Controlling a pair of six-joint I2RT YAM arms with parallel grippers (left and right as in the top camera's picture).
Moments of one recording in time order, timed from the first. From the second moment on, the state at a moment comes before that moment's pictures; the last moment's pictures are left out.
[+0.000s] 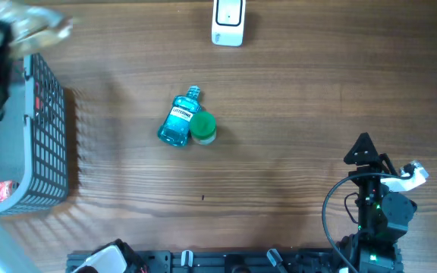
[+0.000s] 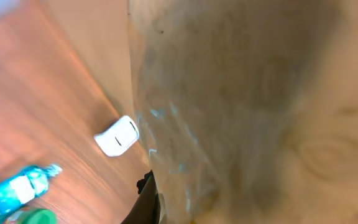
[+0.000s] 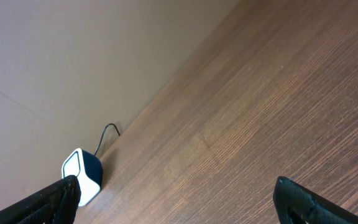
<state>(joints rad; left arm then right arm) 0.45 1.35 2.08 -1.14 0.66 -0.96 -0.25 0.15 0.04 -0.07 -0.02 0.75</state>
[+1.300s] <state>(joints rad) -0.47 2.21 2.08 -1.11 1.09 -0.02 -0.25 0.15 0.04 -0.07 -0.02 0.75</state>
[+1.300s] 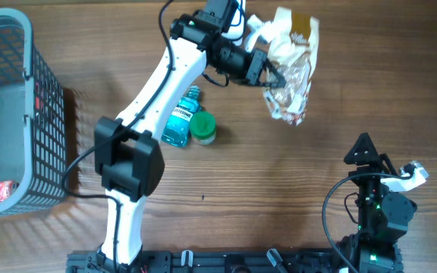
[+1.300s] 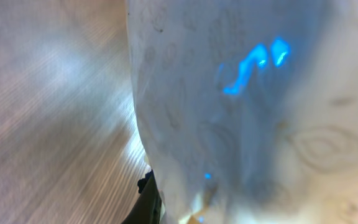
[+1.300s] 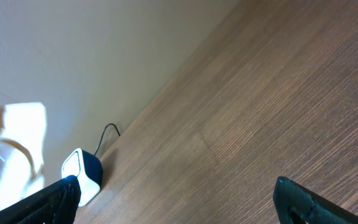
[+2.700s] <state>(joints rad) -0.32 2.26 1.75 -1.08 1.10 0.18 -0.25 0.15 0.04 -0.07 -0.02 0.75</state>
